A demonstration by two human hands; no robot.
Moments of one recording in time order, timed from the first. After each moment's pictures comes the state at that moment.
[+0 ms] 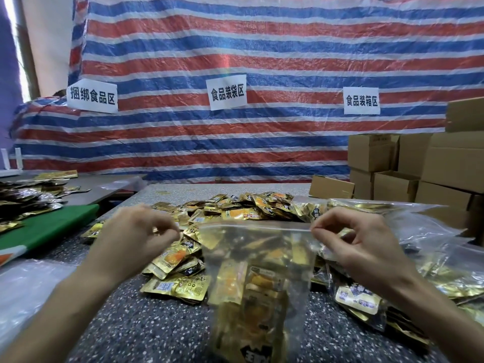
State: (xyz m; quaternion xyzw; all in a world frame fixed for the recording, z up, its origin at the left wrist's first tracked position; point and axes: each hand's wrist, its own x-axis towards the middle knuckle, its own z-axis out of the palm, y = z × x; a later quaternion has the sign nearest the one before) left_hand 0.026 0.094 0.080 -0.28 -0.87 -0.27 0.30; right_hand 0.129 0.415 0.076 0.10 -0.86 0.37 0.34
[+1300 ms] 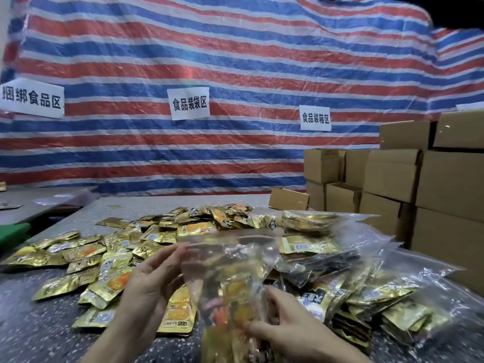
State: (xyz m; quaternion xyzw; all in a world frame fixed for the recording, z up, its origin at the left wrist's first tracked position) left_hand -0.008 0.197 -0.003 -0.23 -0.46 -0.86 -0.05; right_hand 0.122 0.416 -0.004 0.00 -0.85 0.53 0.02
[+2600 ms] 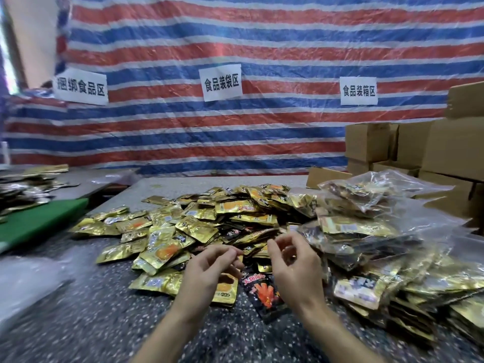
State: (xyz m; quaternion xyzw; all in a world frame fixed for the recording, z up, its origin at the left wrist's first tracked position) left_hand 0.019 0.198 -0.023 -0.23 -0.65 -0.73 -0.01; right_hand 0.050 0.368 -0.024 0.00 -0.78 0.46 0.41
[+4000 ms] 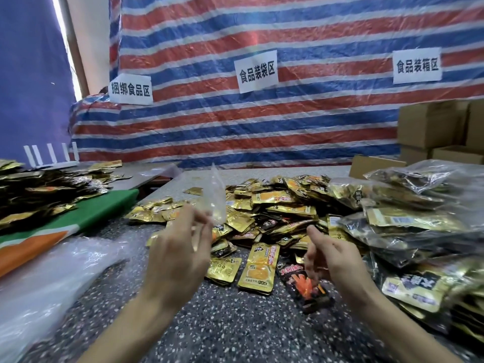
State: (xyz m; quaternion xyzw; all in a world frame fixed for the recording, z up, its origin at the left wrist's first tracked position) left_hand 0.035 0.126 0.014 -0.25 -0.80 -0.36 0.41; right_hand 0.051 0.383 -0.027 0.05 -0.70 0.69 0.15
